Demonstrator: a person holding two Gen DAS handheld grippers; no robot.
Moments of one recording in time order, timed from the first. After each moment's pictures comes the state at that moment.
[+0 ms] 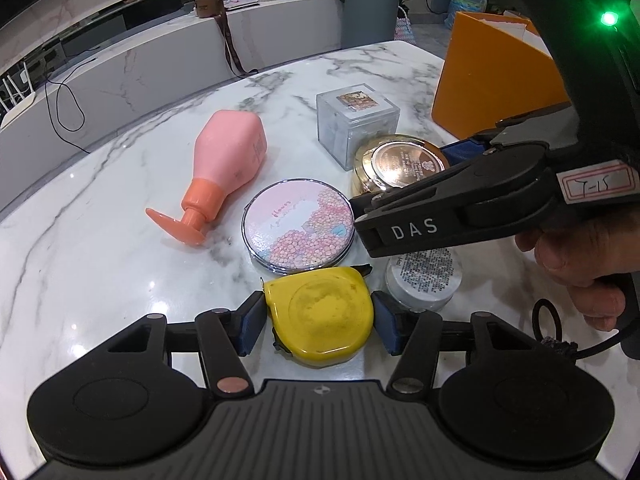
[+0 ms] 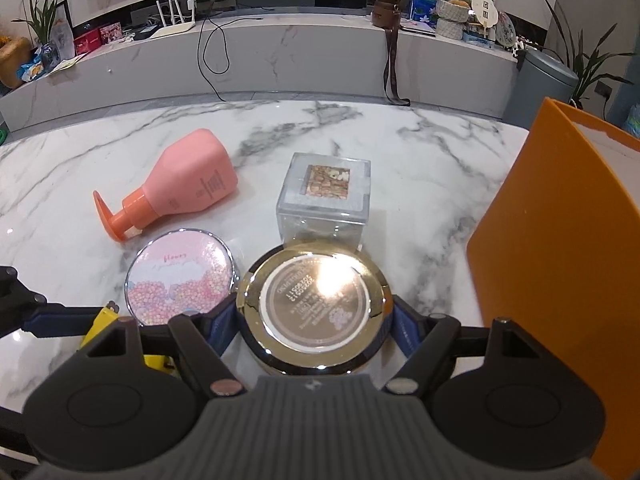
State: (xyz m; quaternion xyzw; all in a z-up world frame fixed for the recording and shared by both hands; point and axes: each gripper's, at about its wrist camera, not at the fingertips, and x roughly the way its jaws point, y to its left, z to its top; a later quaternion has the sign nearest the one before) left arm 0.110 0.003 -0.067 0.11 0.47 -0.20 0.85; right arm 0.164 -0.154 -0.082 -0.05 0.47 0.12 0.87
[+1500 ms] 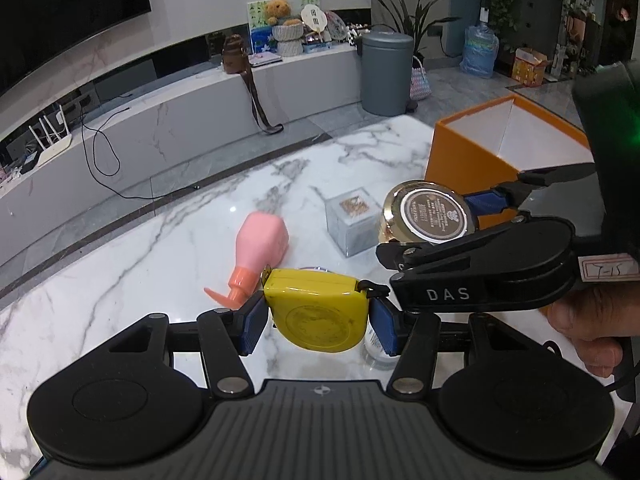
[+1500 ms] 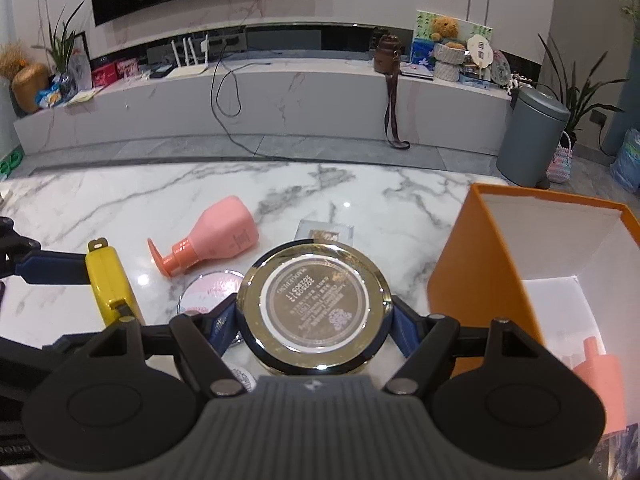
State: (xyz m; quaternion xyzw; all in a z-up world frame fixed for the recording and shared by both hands) left arm 0.089 -0.008 0.018 0.11 0.40 -0.17 0.89; right arm 0.128 -0.176 -0.012 -0.03 0.42 0.13 0.90
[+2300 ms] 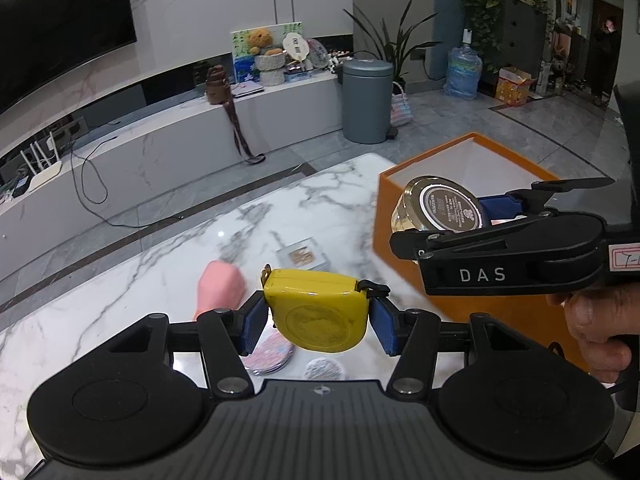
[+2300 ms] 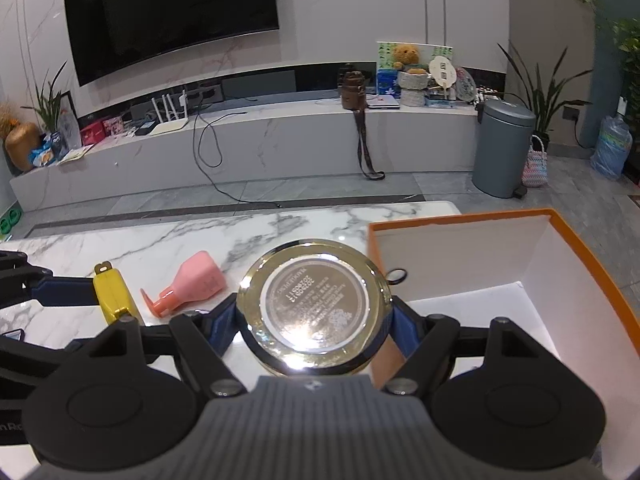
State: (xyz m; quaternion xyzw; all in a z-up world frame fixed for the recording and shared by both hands) left arm 0.079 -0.055 0.047 0.10 0.37 -0.19 0.90; right arm 0.105 -0.247 0.035 0.02 0.37 0.11 0.92
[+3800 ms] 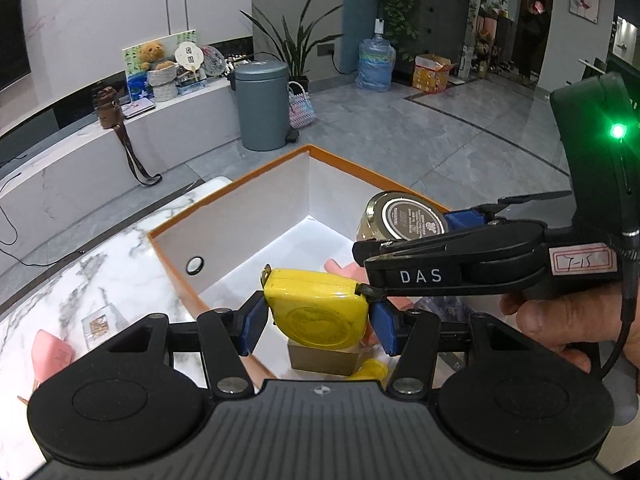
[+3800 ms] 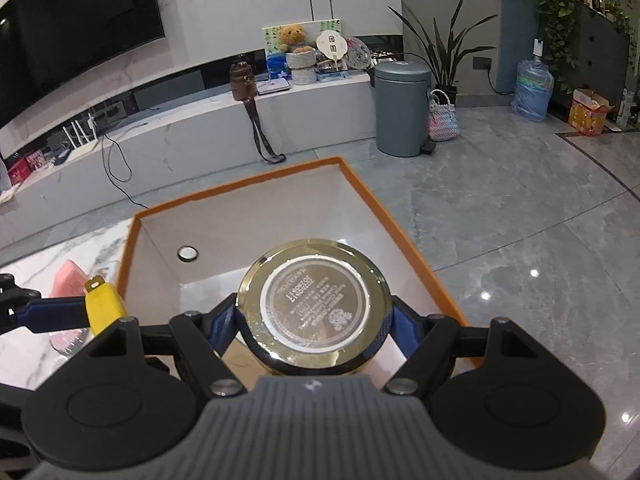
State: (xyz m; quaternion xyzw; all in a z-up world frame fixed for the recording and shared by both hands) left arm 0.086 -0.219 0.024 0.12 0.37 -0.30 0.87; right arm 0.107 -0.414 0.014 0.07 0.40 0.00 0.91
